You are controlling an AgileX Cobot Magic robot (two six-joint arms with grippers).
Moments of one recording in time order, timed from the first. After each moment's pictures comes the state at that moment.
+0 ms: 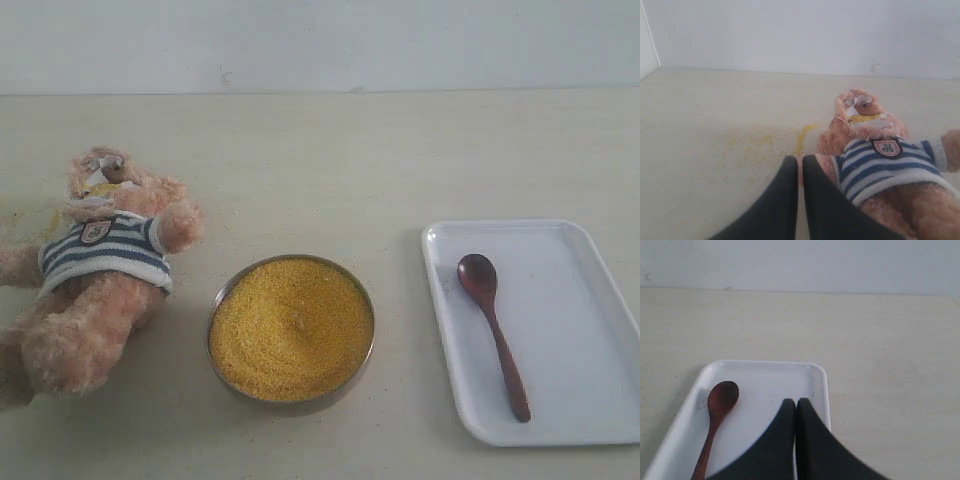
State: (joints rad) left arm 0.13 0.00 0.00 -0.06 0.28 -0.01; right arm 0.08 0.01 0.00 -0.03 0.34 0.05
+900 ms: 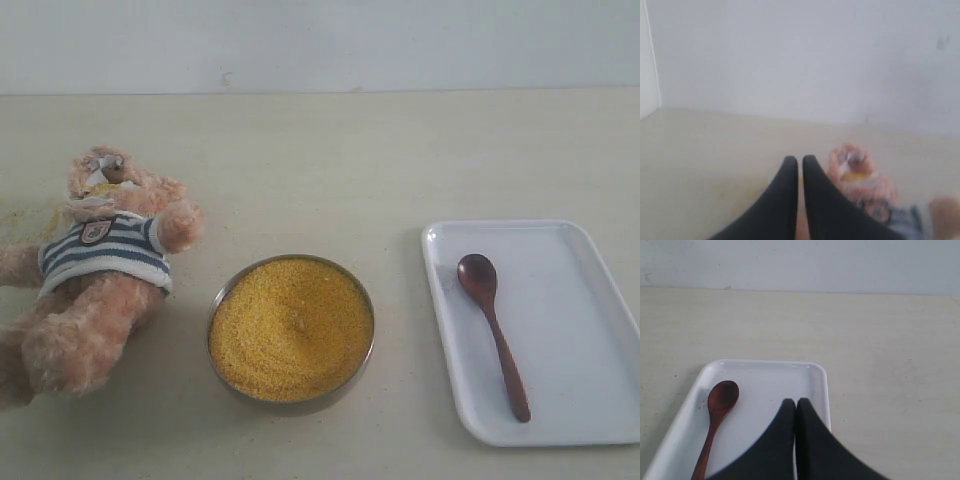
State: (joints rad) left arm 0.13 0.00 0.00 -0.11 0.09 -0.05; right arm 0.08 0.01 0.00 -0.03 0.34 0.05
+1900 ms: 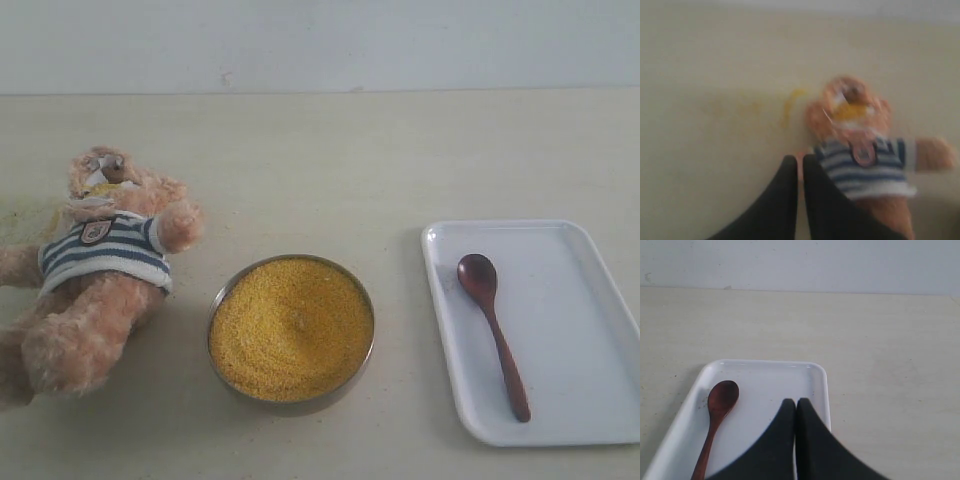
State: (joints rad) left arm 0.03 0.86 -0.77 0.02 0.72 -0.12; right arm 0.08 0.01 0.00 -0.03 0.35 0.05
